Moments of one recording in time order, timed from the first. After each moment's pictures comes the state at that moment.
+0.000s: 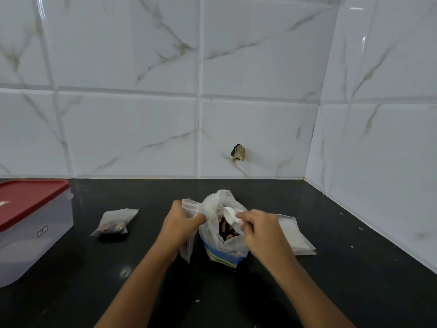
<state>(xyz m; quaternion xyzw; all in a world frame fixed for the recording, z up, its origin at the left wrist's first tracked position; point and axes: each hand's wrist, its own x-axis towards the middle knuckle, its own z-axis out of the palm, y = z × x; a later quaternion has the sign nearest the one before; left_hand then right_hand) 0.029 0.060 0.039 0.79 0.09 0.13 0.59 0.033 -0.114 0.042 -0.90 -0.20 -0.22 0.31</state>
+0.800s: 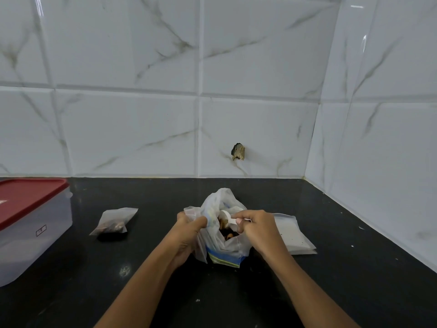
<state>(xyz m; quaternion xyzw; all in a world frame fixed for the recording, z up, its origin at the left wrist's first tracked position) 0.045 0.055 0.014 0.63 0.12 0.02 0.77 0.057 -0.107 0.032 -0.88 -0.11 -0.09 0.44</state>
